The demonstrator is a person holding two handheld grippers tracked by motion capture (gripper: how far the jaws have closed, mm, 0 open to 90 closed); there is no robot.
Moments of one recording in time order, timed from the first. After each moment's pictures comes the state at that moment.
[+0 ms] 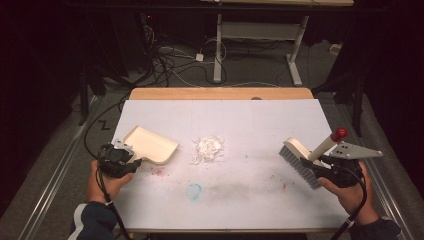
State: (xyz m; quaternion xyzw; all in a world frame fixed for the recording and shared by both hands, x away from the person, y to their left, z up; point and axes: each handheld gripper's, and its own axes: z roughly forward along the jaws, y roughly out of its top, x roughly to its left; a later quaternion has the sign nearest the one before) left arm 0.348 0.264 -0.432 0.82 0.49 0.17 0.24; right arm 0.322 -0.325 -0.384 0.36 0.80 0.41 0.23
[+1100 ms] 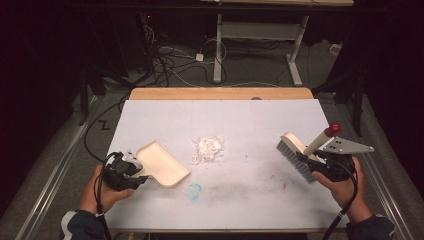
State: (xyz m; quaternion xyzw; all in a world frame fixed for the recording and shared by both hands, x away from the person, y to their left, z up) left arm 0.322 0.243 -0.422 0.89 0.39 0.10 0.20; right arm 0.339 -0.315 -0.388 0.36 0.80 0.41 0.25
